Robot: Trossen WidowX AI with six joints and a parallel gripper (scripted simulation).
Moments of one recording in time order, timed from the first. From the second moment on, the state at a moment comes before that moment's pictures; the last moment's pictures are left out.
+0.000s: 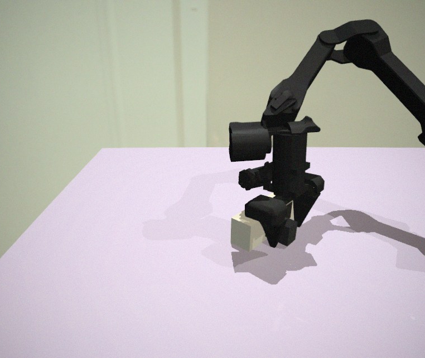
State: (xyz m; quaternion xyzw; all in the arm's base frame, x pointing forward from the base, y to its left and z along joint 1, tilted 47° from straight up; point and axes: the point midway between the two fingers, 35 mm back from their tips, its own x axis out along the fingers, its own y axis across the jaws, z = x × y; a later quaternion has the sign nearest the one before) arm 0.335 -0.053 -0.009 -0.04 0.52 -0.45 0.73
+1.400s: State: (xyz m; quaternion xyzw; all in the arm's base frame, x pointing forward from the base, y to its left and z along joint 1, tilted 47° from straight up) arm 0.295 -0.029 -0.026 -0.07 0.47 -0.47 0.75
